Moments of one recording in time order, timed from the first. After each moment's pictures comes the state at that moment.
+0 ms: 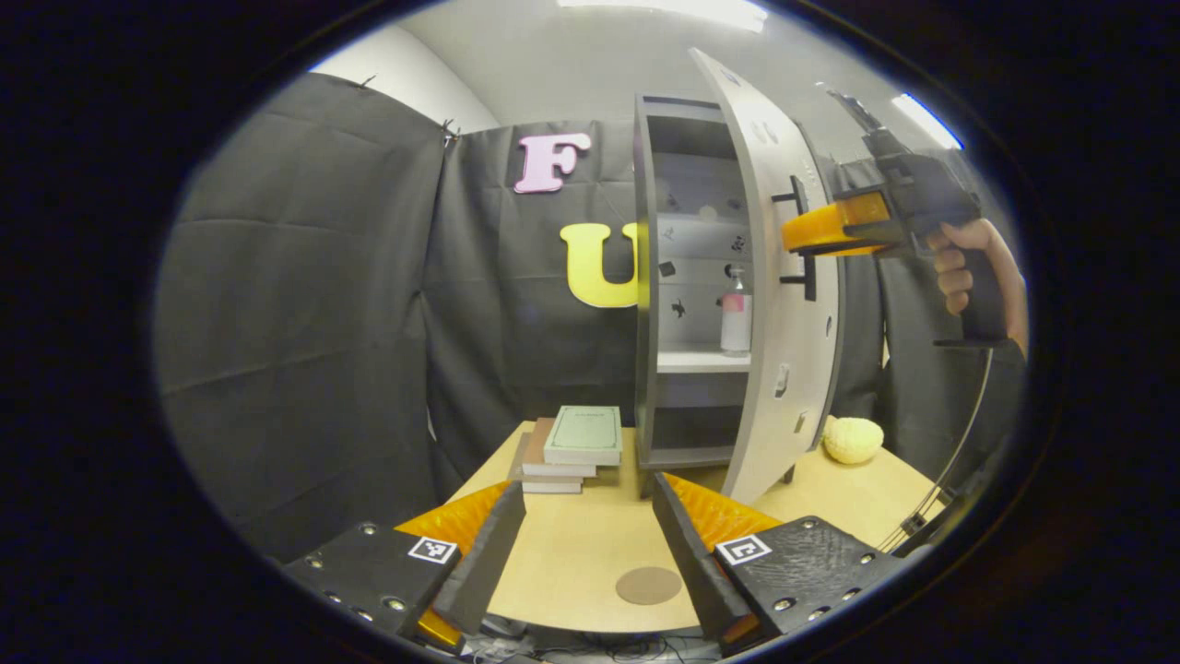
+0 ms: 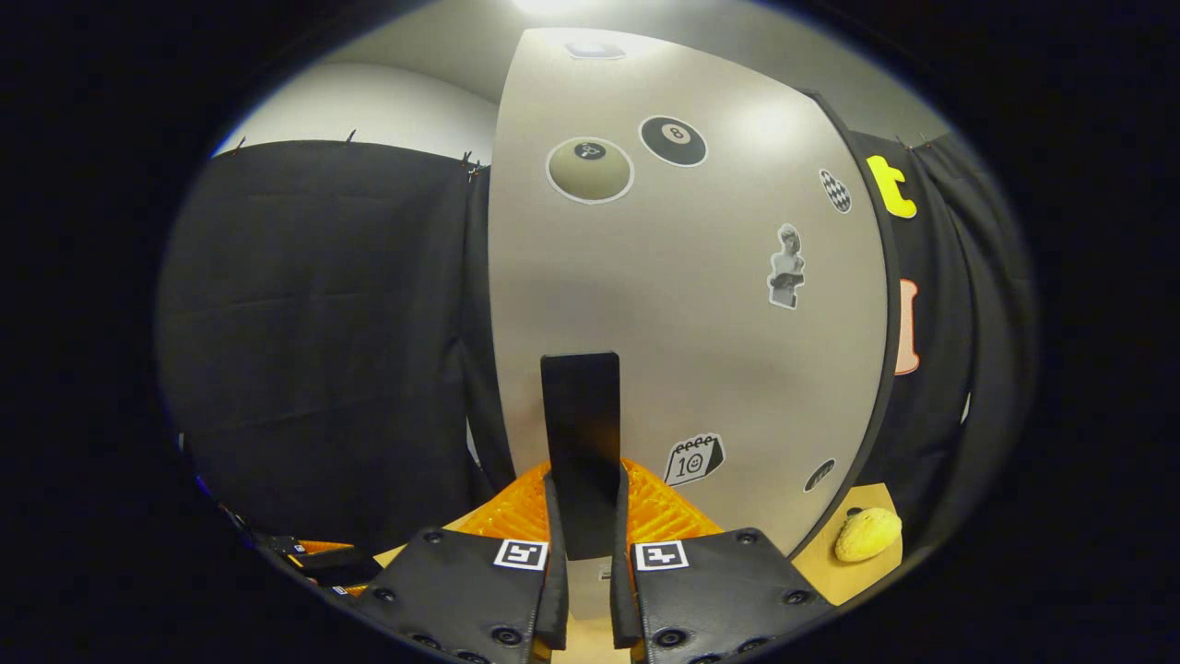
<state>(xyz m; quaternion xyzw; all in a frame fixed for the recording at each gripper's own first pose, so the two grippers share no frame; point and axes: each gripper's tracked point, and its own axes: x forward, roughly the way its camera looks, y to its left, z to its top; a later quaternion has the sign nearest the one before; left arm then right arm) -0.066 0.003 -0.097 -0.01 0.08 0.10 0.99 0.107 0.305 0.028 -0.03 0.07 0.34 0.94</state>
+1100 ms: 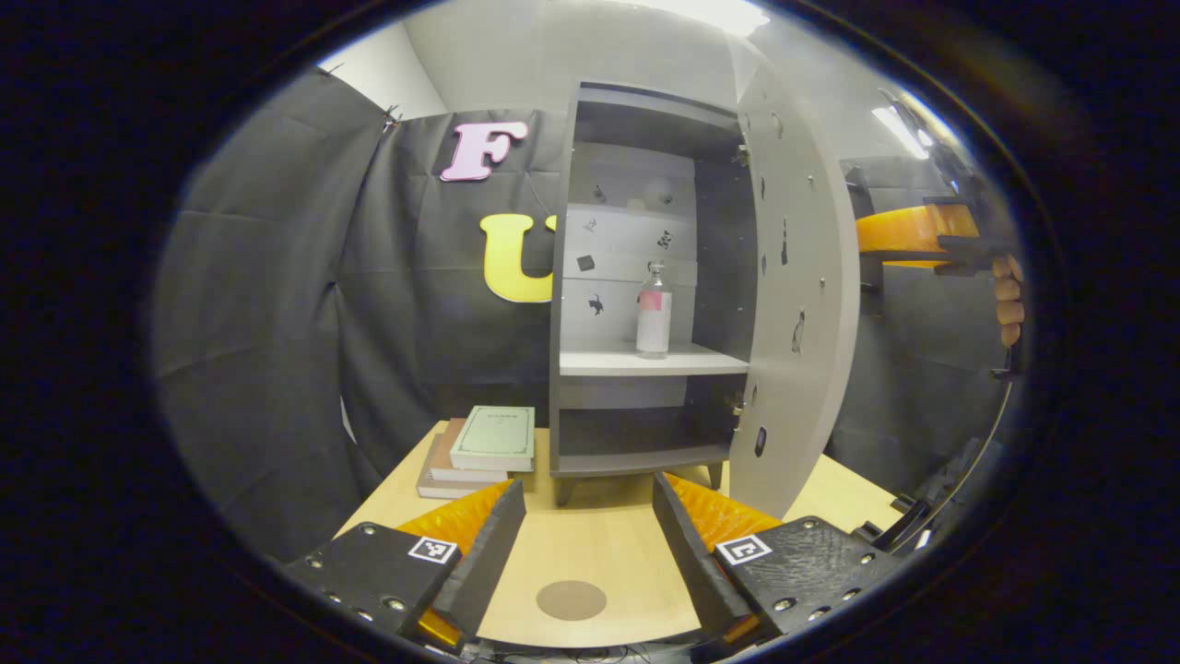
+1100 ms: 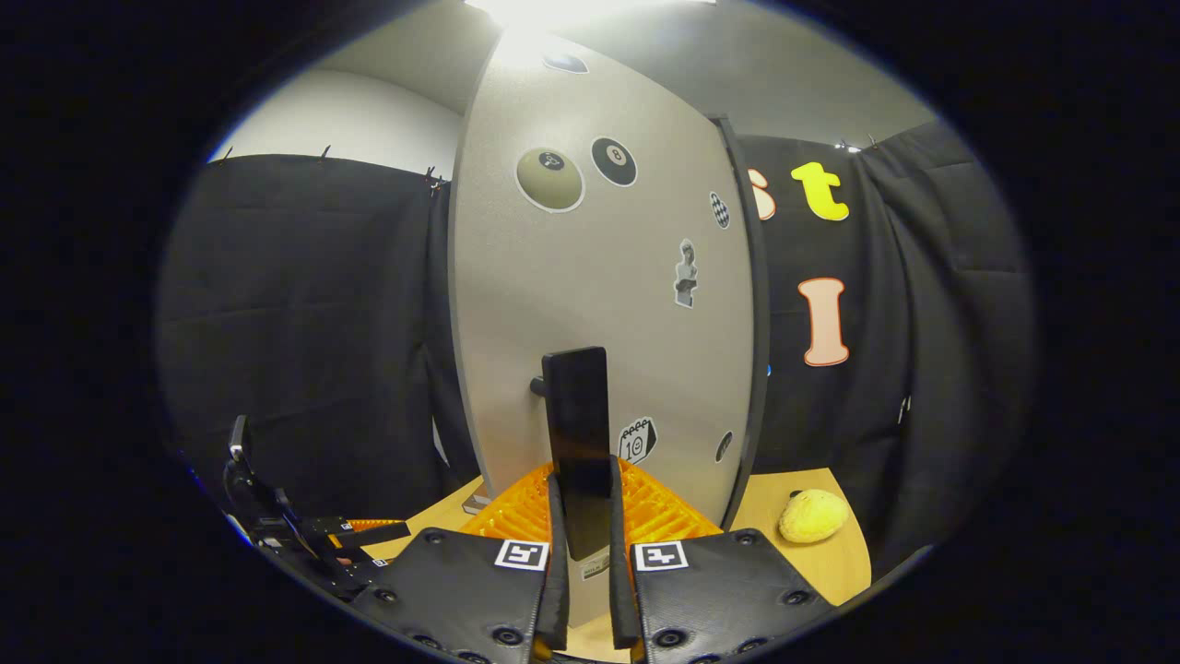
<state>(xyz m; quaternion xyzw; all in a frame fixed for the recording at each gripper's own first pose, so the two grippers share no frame) -0.020 -0.091 -0.099 -0.03 0.09 -0.03 1.00 0.108 0.285 0.031 -0.01 0.07 0.28 0.96</state>
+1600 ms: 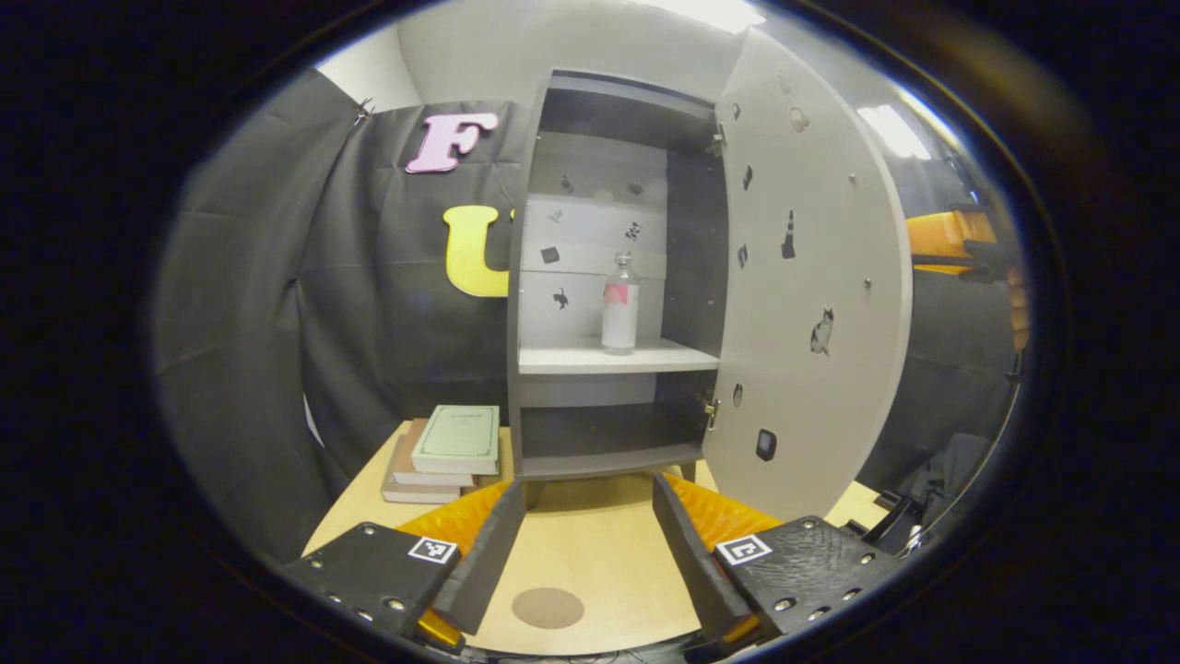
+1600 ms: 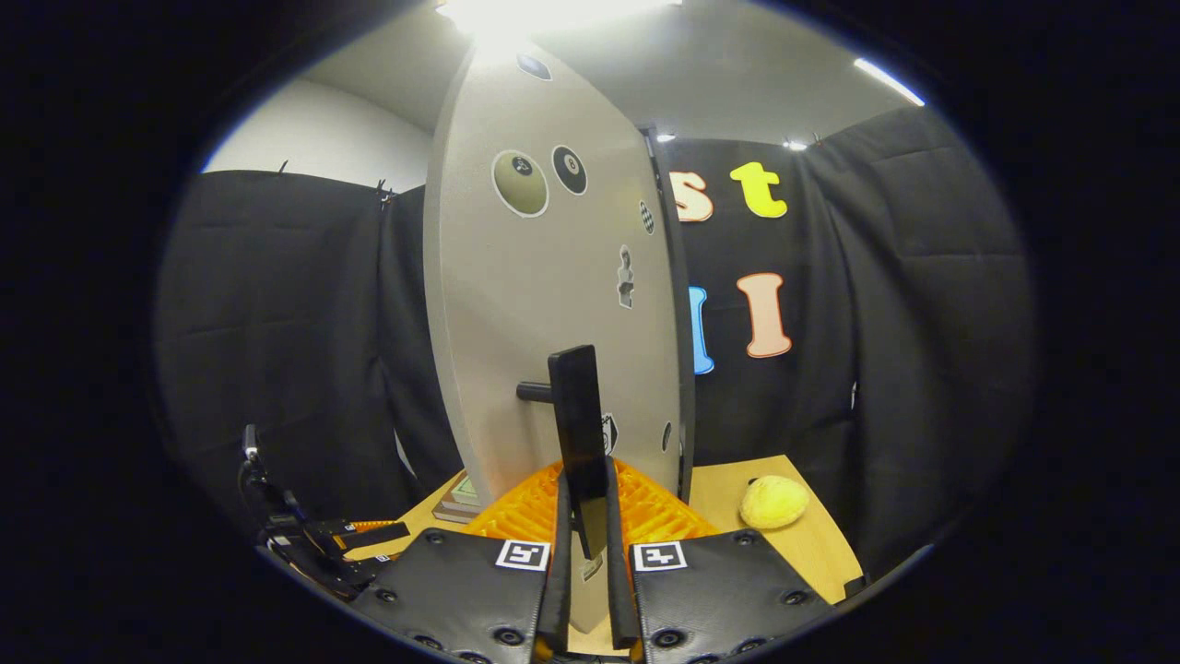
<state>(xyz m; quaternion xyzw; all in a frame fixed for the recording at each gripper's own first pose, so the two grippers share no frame) 0.008 -0.118 -0.105 -0.03 0.10 -0.08 0.99 0.118 0.271 0.035 0.02 0.07 0.21 0.98</state>
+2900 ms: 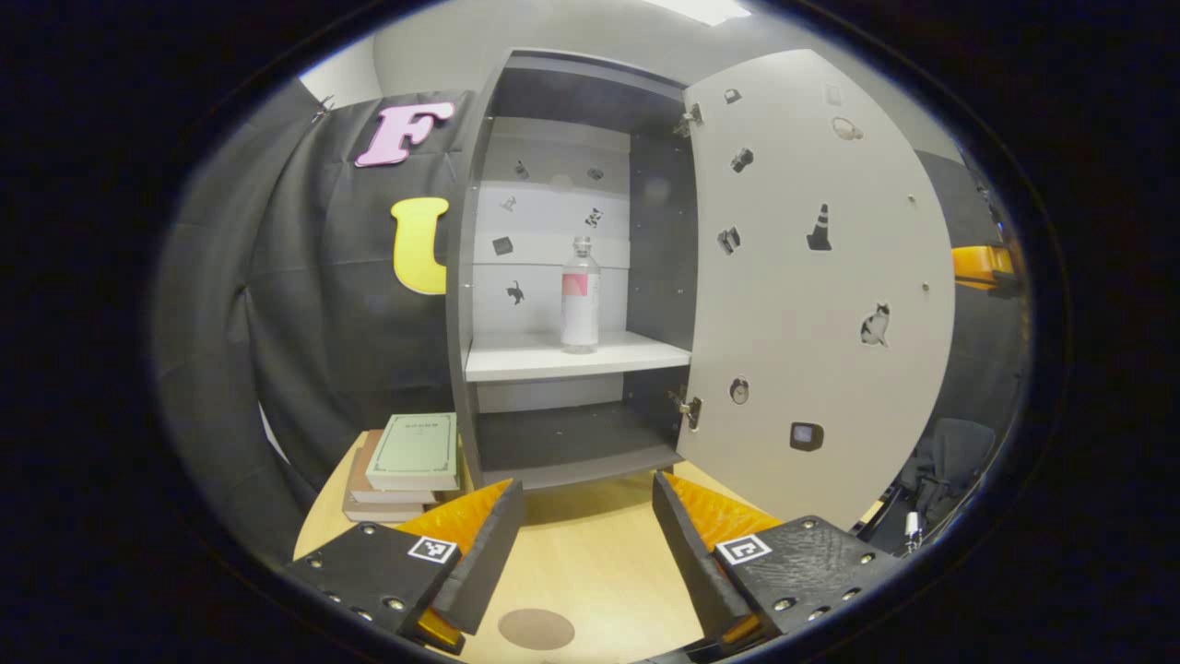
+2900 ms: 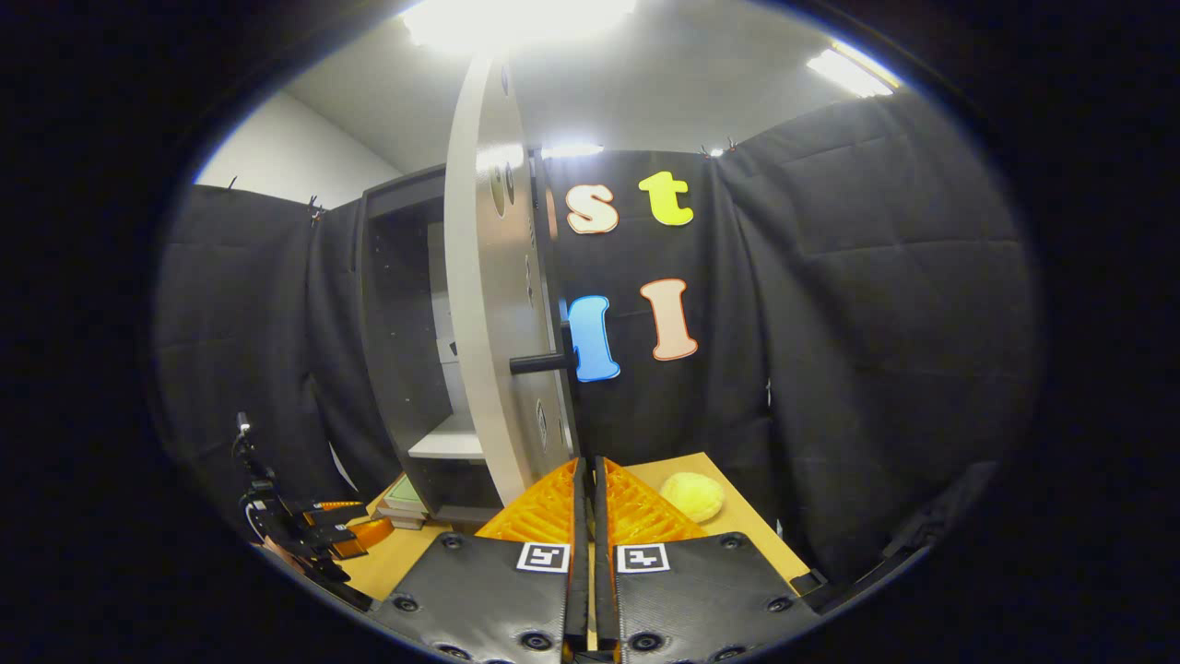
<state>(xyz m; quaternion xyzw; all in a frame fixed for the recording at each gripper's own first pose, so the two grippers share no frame) 0.067 -0.149 -0.107 -0.01 0.11 -0.14 0.98 0.121 0.218 0.029 0.03 0.06 0.11 0.99</state>
